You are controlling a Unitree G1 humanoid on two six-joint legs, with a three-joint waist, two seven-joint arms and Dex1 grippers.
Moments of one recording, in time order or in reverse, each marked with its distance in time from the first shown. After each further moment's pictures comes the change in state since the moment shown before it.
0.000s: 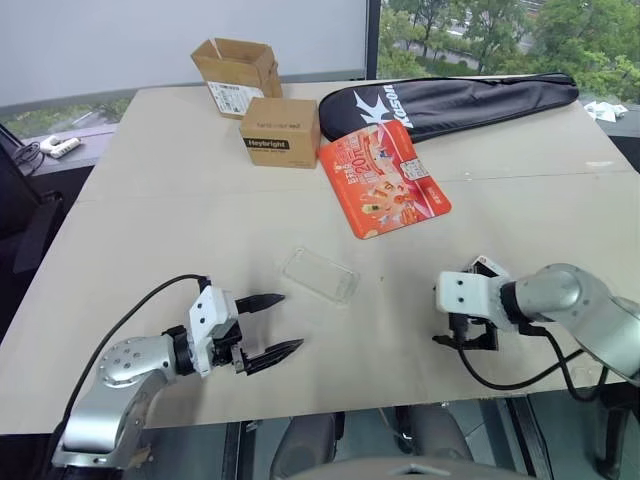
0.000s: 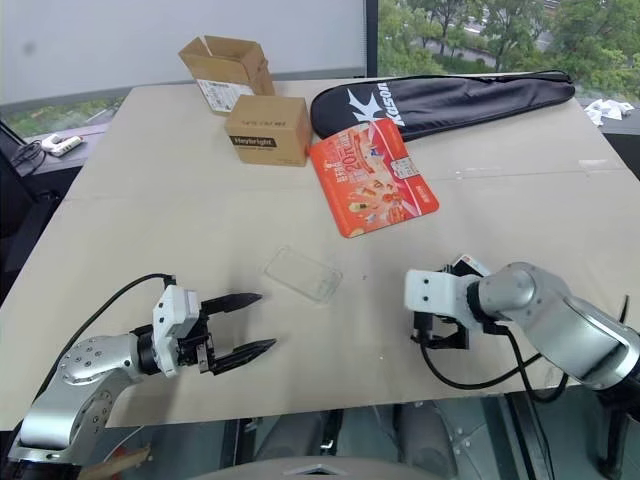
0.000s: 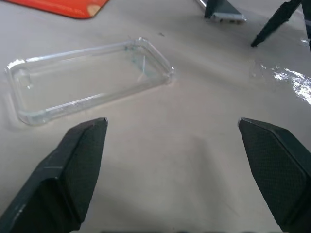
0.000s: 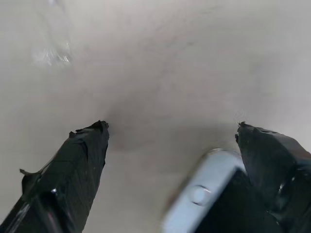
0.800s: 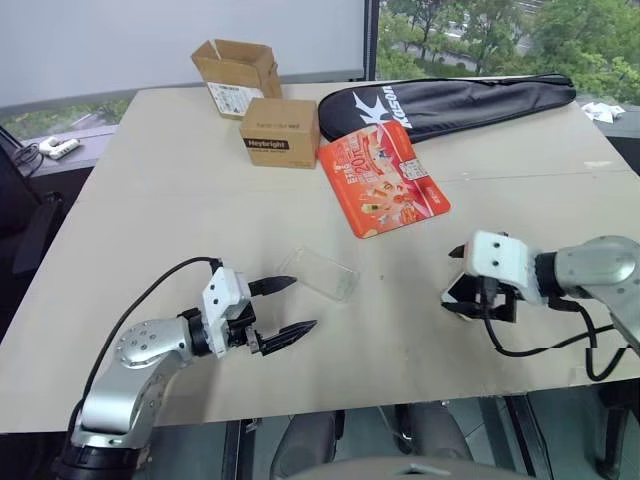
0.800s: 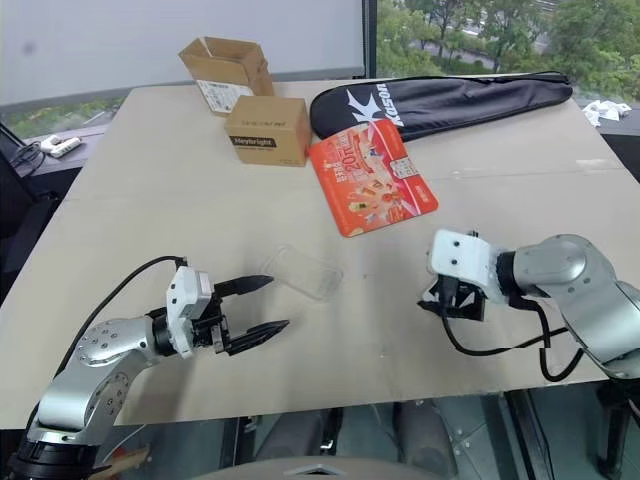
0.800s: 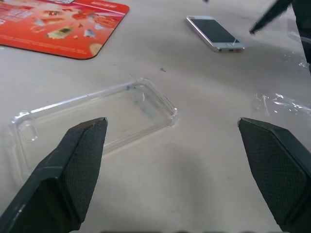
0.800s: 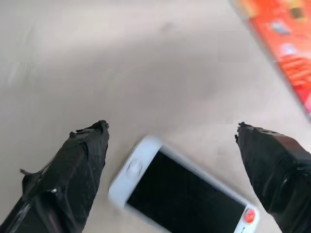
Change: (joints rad) left arm -0.091 -0.028 -0.034 -0.034 -0.016 0.075 0.057; right arm -0.026 0.149 -0.298 -0.040 0.125 0.329 0.038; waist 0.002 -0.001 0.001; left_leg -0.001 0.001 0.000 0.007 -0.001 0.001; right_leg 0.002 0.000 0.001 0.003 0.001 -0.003
